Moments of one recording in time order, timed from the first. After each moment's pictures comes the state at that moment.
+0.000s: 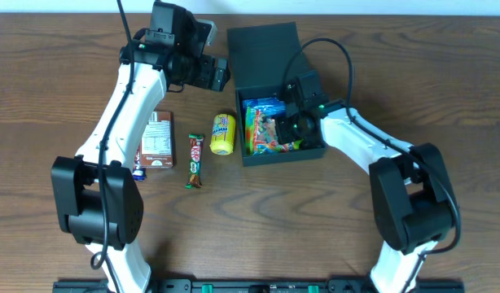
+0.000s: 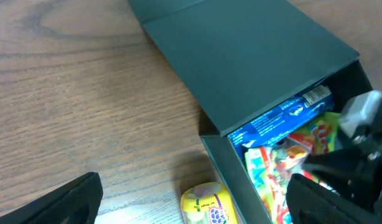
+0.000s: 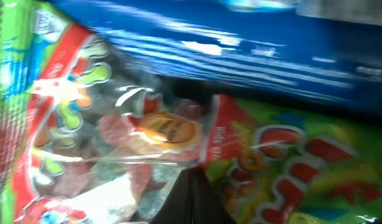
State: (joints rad) left arm -0.19 1.93 1.70 -0.78 0.33 0.04; right arm 0.39 1.96 1.24 -0.46 -0.20 0.14
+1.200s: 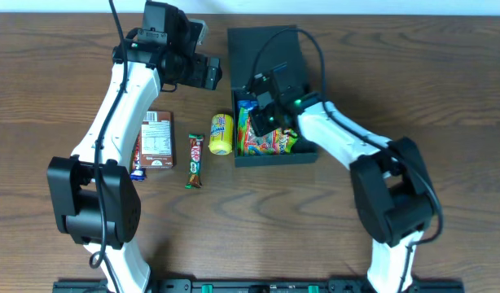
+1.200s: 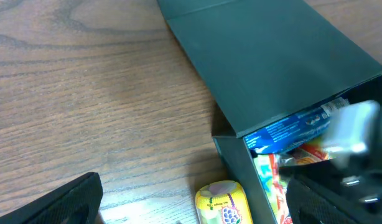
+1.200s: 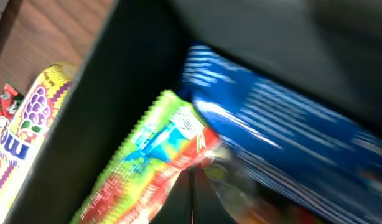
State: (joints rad) left arm -0.16 1.93 1.70 -0.80 0.30 0.04; right arm 0.50 2.06 1.38 -0.38 -0.25 0.05
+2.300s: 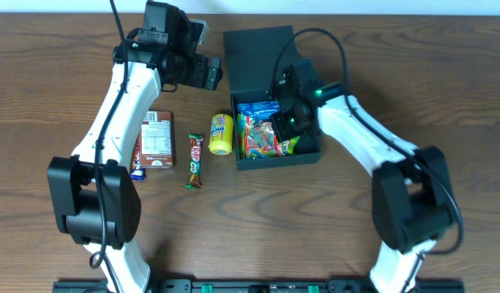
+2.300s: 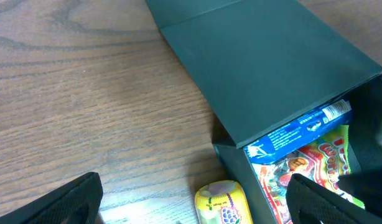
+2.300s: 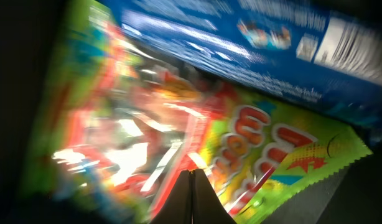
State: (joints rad) left arm -0.16 1.93 1.70 -0.80 0.30 0.05; right arm 0.41 1.99 1.40 -0.72 -0.18 0.04
